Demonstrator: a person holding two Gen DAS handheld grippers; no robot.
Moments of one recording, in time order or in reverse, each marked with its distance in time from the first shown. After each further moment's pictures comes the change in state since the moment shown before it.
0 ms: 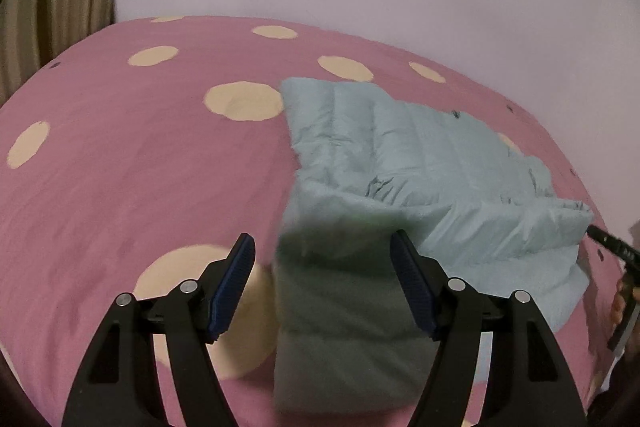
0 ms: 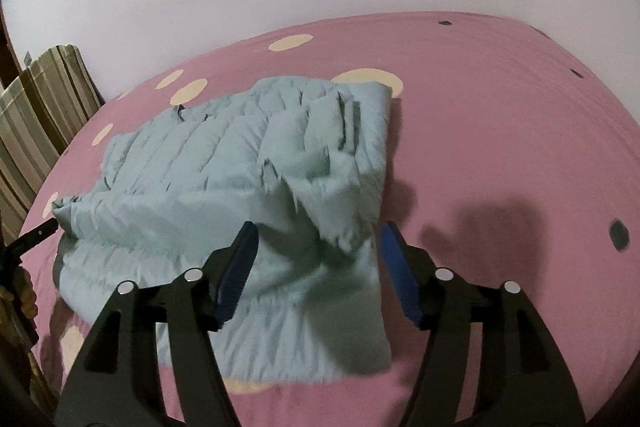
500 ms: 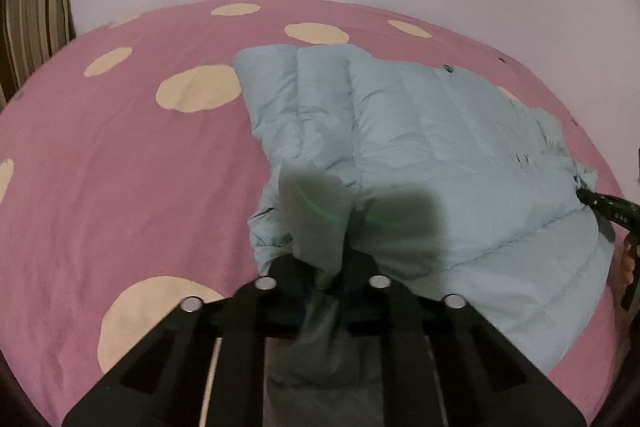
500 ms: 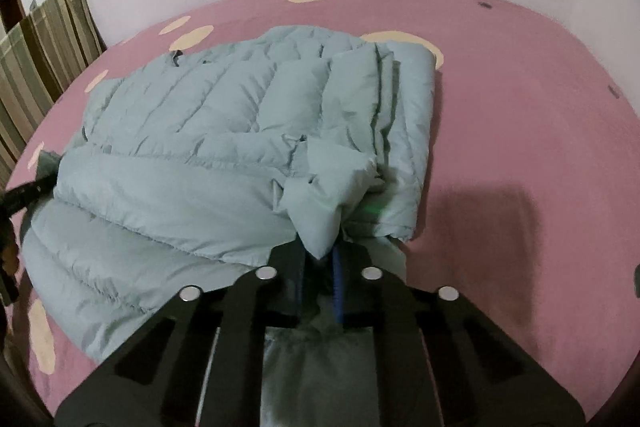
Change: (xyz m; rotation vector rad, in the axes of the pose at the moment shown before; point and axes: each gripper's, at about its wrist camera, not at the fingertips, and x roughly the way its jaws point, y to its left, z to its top) left arm 0.040 -0.018 0.000 0.140 0.082 0.002; right arm 0.053 0.017 -0.005 -0.131 0.122 -0.023
